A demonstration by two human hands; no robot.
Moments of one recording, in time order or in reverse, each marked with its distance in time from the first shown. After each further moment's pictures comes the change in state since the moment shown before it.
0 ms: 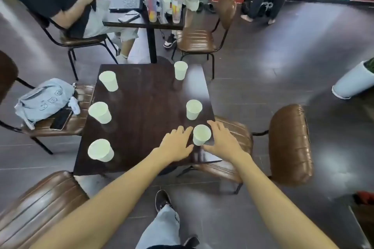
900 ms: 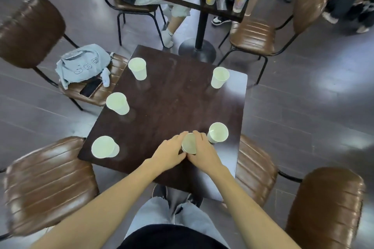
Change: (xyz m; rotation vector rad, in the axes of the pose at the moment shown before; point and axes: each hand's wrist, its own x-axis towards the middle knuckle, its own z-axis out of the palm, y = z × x) left_hand 0.066 -0.074 0.013 -0.487 0.061 -0.349; right_hand 0.148 -0.045 0.046 0.149 -0.267 -0.214
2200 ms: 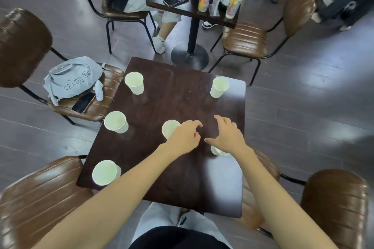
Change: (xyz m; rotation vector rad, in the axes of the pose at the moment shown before) left_hand 0.076 0.026 -0.072 -0.082 0.048 0.067; right_hand 0.066 -0.004 -0.092 -0.238 0.047 0.208
